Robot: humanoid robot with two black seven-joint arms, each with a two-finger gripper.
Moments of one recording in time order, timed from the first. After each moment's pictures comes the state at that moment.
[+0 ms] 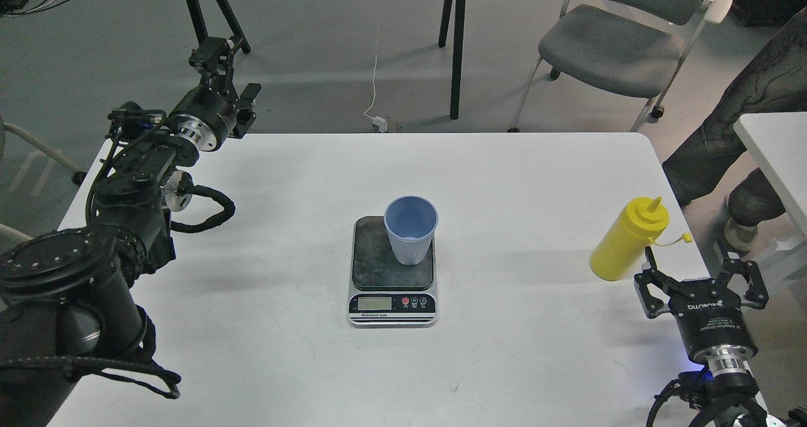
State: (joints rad) left arm -1.04 -0.02 -0.30 0.16 0.12 -0.49 -0.49; right arm -0.16 -0.41 1.14 1.24 0.28 0.49 0.40
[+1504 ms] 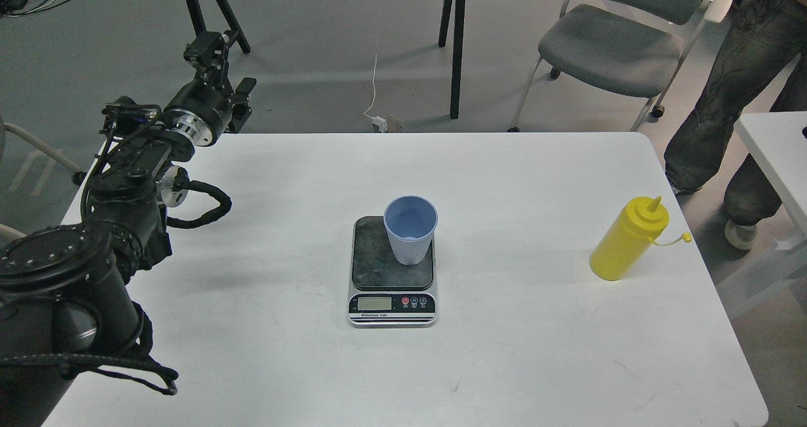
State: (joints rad) left arm -1.05 -0.01 -0.31 0.16 0.12 -0.49 -0.49; right arm 0.61 -0.78 0.87 0.73 -0.04 0.49 0.37
